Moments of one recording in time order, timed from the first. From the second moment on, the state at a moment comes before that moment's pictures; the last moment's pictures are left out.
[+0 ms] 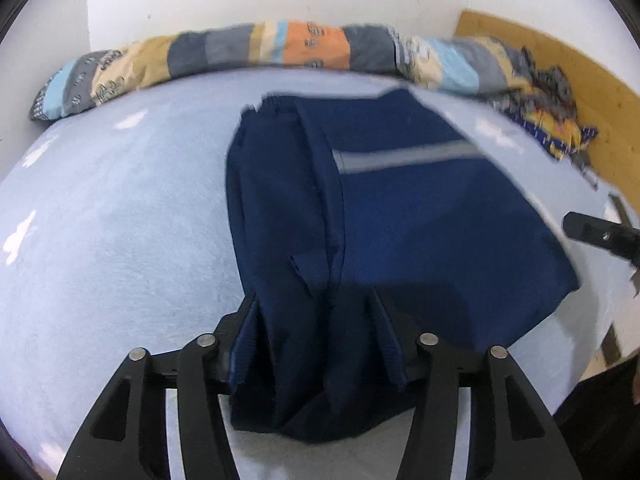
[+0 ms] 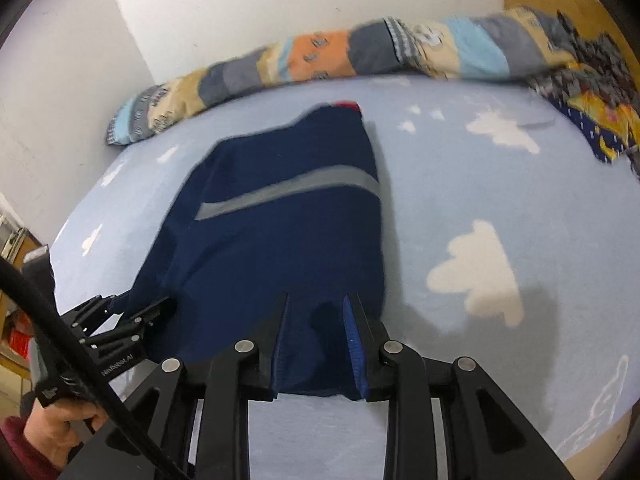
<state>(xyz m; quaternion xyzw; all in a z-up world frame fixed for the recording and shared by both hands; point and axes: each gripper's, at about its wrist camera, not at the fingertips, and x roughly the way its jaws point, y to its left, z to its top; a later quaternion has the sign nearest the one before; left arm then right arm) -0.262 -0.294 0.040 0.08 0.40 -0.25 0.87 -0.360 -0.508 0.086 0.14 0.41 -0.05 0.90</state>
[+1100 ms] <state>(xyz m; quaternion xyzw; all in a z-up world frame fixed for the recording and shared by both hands) -0.341 -0.282 0.118 0.09 0.25 -0.16 0.95 -0.440 -0.464 0.130 0.04 0.31 -0.14 0.94</state>
